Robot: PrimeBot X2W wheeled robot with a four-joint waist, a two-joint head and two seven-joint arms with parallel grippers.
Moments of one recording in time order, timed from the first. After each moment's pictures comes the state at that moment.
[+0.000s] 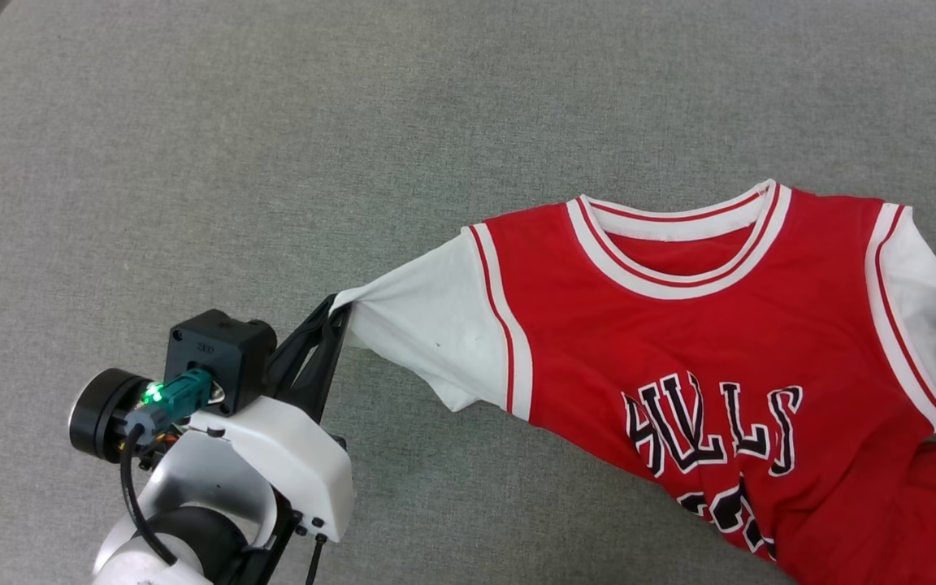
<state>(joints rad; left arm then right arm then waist) -0.15 0.28 -0.25 -0.48 -0.27 0.04 0.53 -0.42 -0.56 0.09 0.25 0.29 0.13 0.92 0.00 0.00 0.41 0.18</state>
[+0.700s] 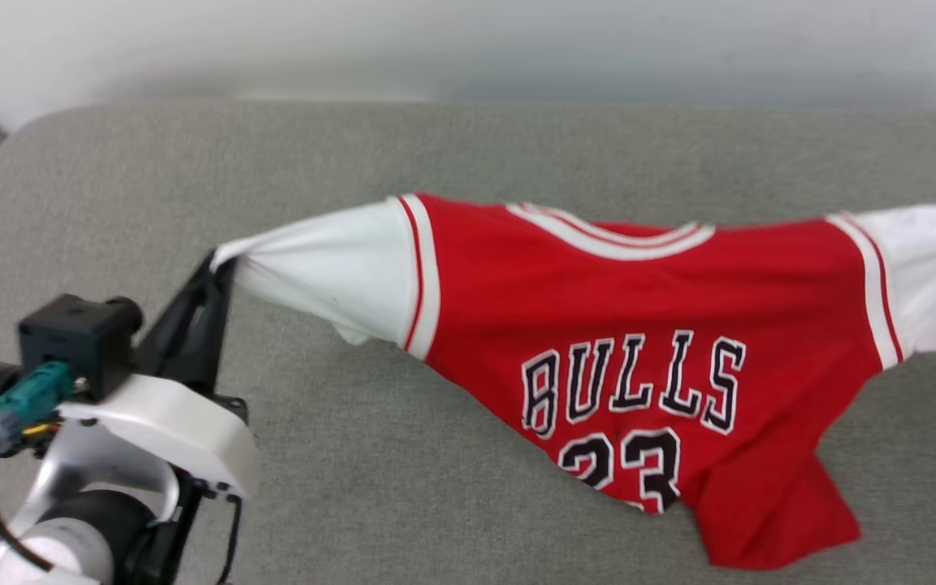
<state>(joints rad) -0.14 0.32 -0.11 -0.46 -0.30 0.08 0.41 -0.47 -0.65 0.13 0.12 0.37 0.13 0.70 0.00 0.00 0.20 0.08</state>
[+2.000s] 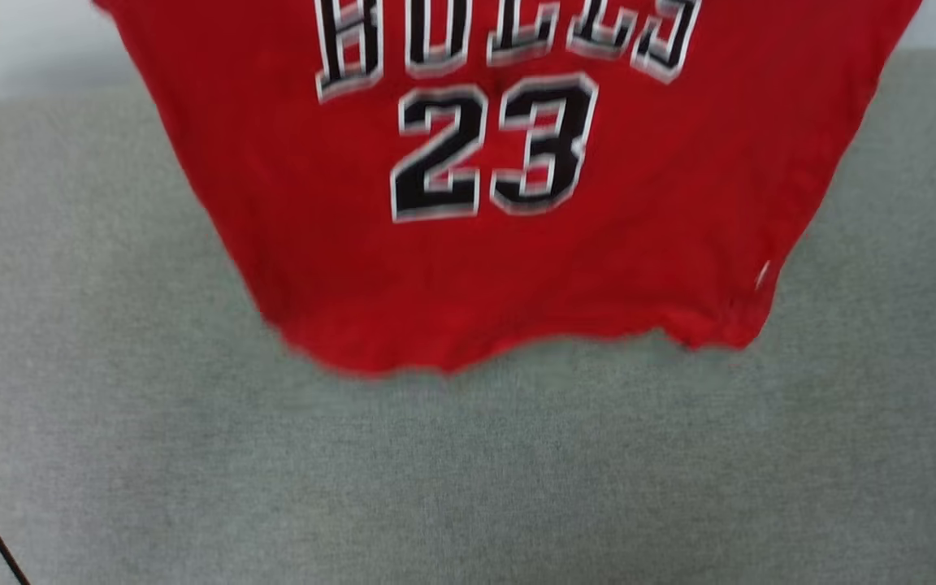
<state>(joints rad) -0.81 0.53 0.12 -0.35 -0.44 0.00 0.29 -0.98 -0.57 0.09 -0.15 0.36 0.13 0.56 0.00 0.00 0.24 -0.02</state>
